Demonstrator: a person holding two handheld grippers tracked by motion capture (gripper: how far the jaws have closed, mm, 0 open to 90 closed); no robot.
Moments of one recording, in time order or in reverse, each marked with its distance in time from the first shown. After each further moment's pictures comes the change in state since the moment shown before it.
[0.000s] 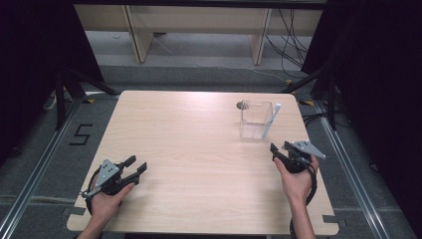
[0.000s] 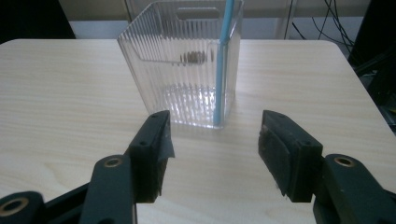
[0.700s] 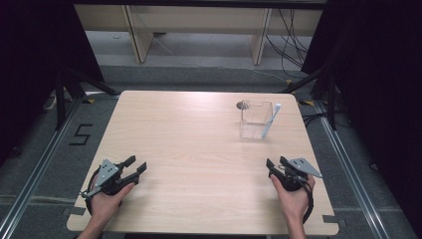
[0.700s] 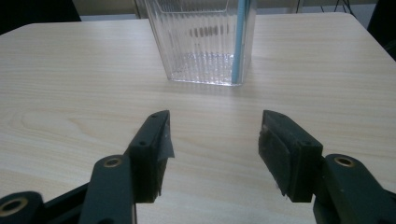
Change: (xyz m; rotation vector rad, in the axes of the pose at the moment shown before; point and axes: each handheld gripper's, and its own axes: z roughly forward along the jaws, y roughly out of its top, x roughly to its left) left arm 0.000 0.000 -0.001 0.007 0.004 -0.002; right arm 0.011 -0.045 -0.013 -0.020 0.035 -0.003
